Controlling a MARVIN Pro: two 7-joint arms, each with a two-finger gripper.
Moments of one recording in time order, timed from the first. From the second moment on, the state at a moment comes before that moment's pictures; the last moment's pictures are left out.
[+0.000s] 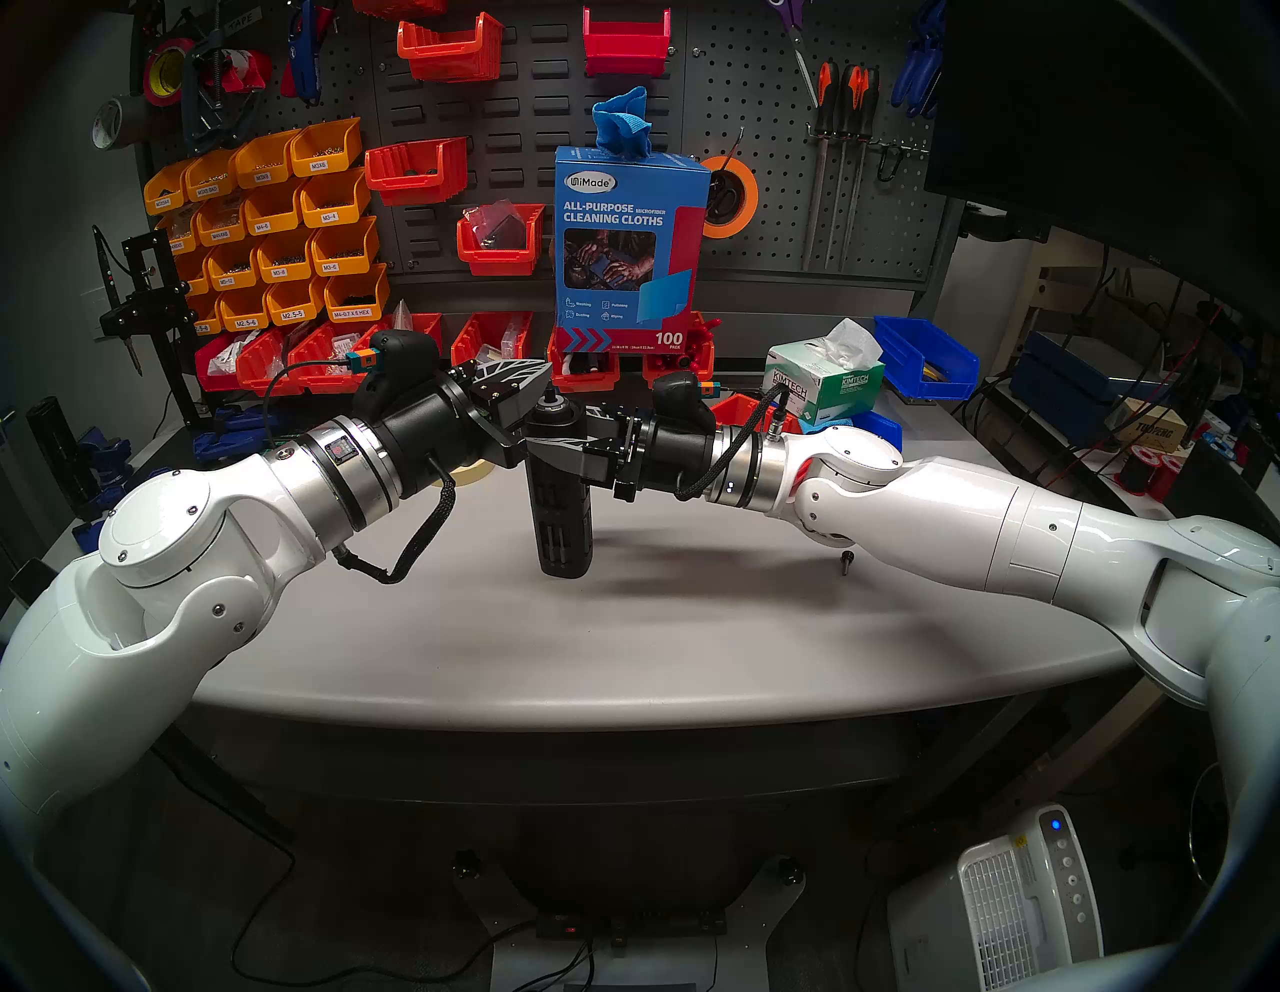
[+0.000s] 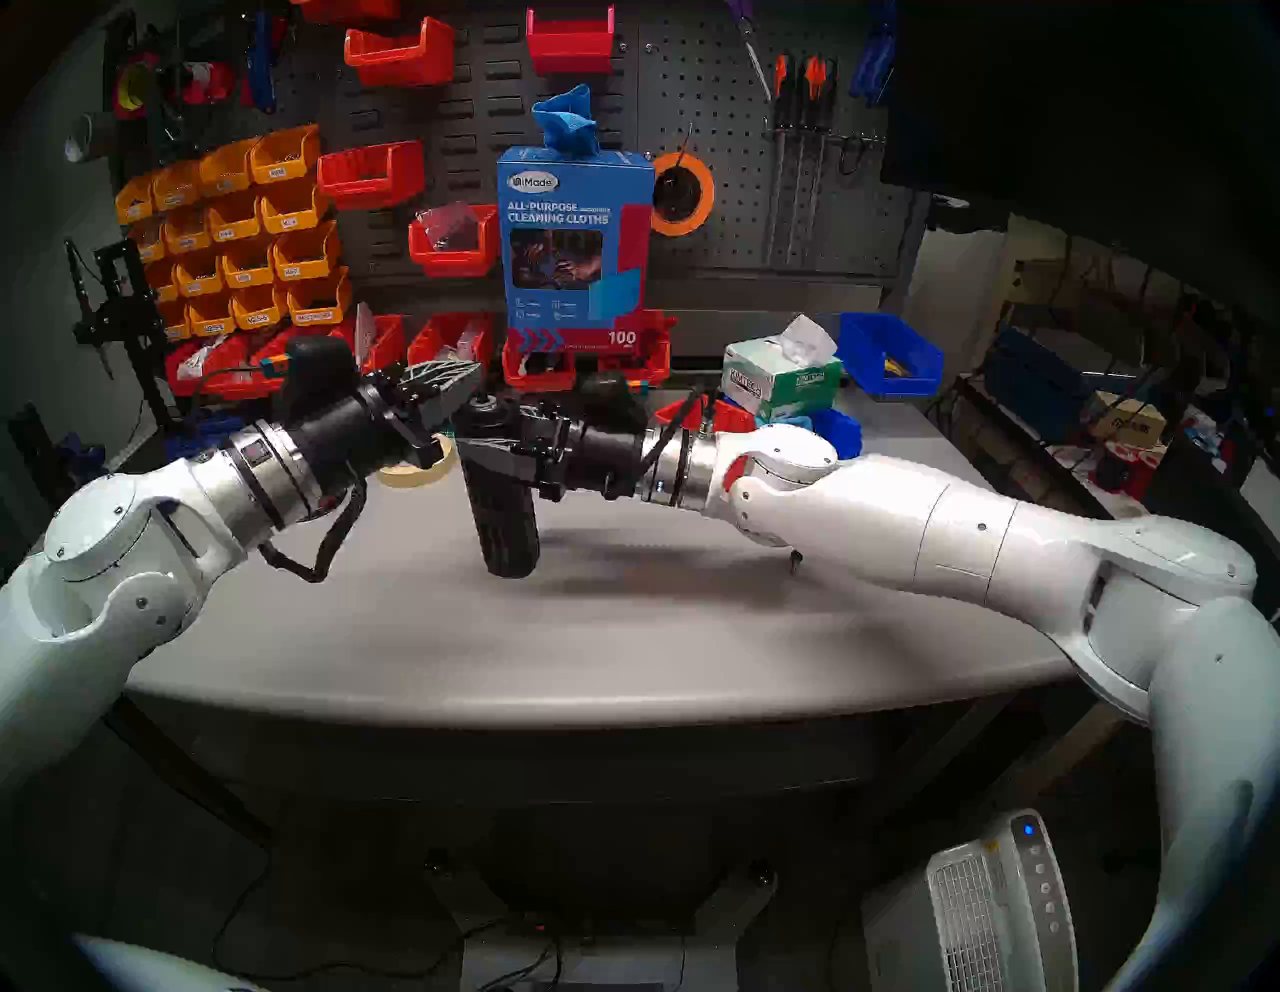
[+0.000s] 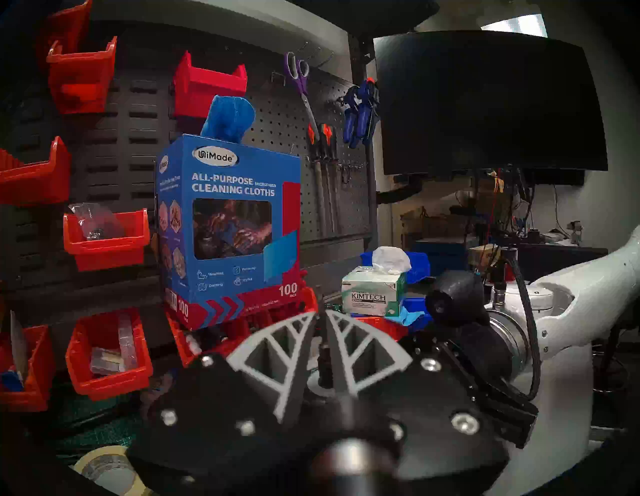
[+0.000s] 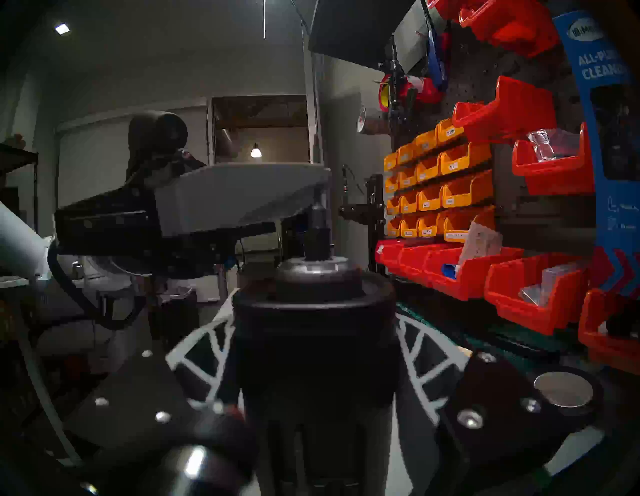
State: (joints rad) left arm 1.74 -0.50 -1.60 -2.26 -1.01 0.09 -0.10; right arm -0.37 -0.86 0.03 -1.43 1.44 -0.31 0.74
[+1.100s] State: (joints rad) left arm 1.74 -0.52 -1.60 -2.27 -1.02 0.10 -0.12; right arm -0.37 -0.84 0.04 -1.44 1.45 -0.31 0.76
